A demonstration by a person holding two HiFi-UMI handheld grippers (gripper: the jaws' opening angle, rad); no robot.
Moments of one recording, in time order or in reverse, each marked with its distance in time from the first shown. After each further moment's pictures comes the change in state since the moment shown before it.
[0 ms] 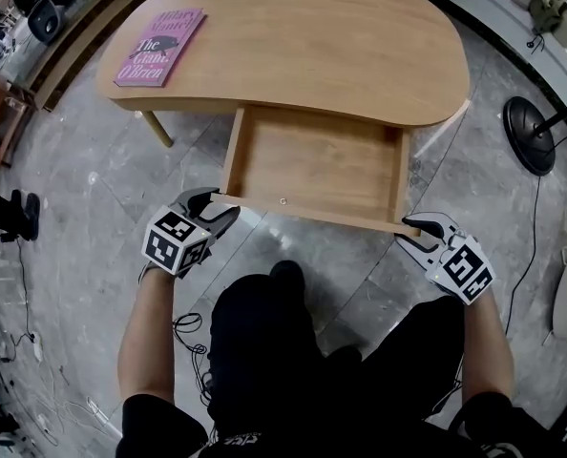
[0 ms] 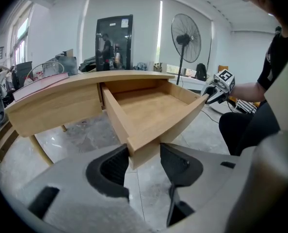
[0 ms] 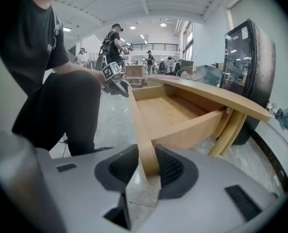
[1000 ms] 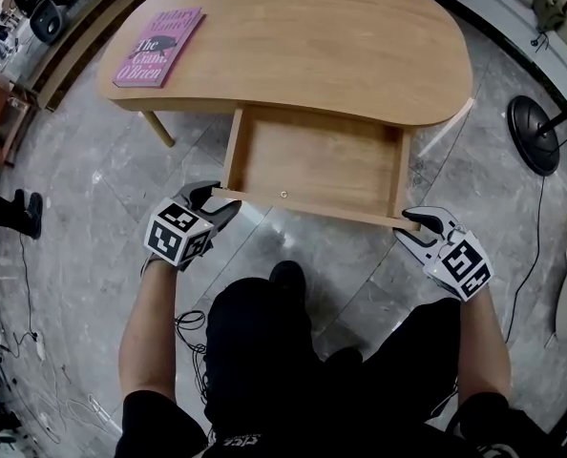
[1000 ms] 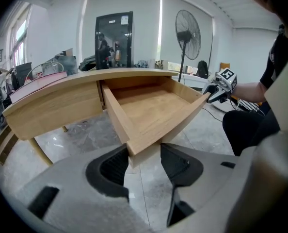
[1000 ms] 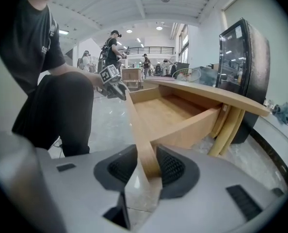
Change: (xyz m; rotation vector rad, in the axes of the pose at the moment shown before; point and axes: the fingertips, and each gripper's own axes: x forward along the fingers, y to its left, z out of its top) left arm 0.013 0.012 0.004 0.013 0.021 0.019; right arm 0.012 -0.014 0.000 0.029 -0.041 -0.027
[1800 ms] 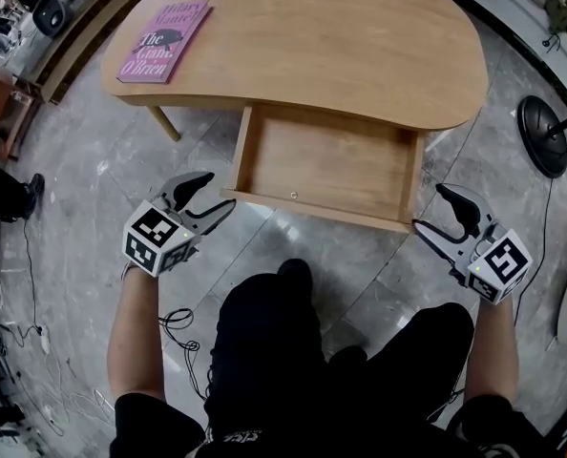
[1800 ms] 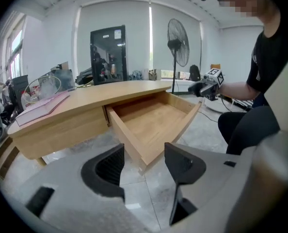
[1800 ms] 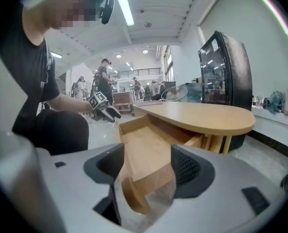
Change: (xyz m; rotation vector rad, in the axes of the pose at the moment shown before) left arm -0.044 0.010 0.032 0.106 -0.094 -0.017; right arm -0.038 -0.038 0.071 0.147 -0.272 -0.057
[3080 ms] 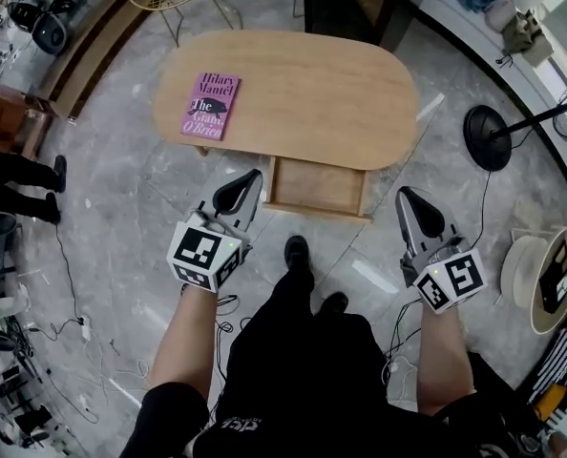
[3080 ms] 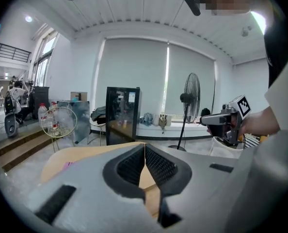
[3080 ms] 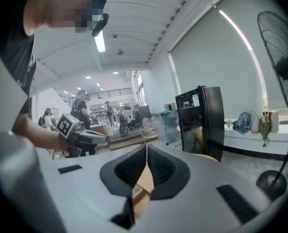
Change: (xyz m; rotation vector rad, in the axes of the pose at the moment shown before) left arm -0.244 0.012 0.409 -0.202 -0.329 0.107; right arm -0.123 0.013 0.444 0.235 -0.193 -0.324
